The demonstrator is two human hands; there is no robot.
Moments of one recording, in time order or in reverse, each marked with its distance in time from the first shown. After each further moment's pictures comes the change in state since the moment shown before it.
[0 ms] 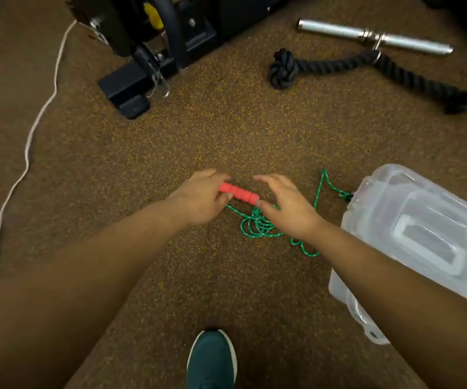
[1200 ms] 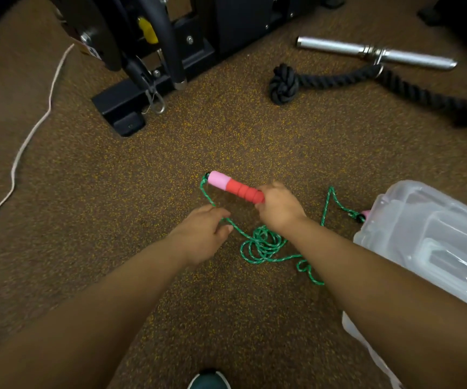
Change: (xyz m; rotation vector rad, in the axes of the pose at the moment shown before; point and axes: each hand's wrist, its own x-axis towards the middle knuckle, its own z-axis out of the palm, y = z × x) left_hand 0.006 -0.004 0.036 -0.074 -0.050 -0.121; right_hand 0.067 0.021 0.022 -0.251 0.007 0.305
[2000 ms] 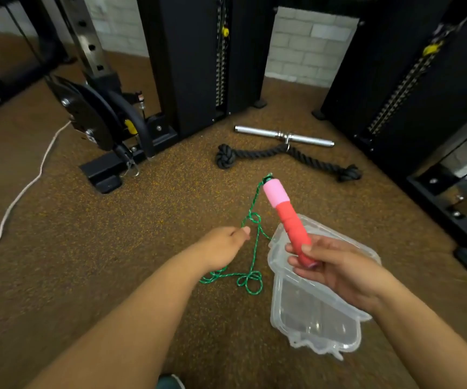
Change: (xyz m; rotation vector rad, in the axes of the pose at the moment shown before) left_hand -0.087 0.184 -0.045 -0.443 -0.049 0.070; right_hand -0.272 0.052 -0.208 1.406 -0.135 0.250
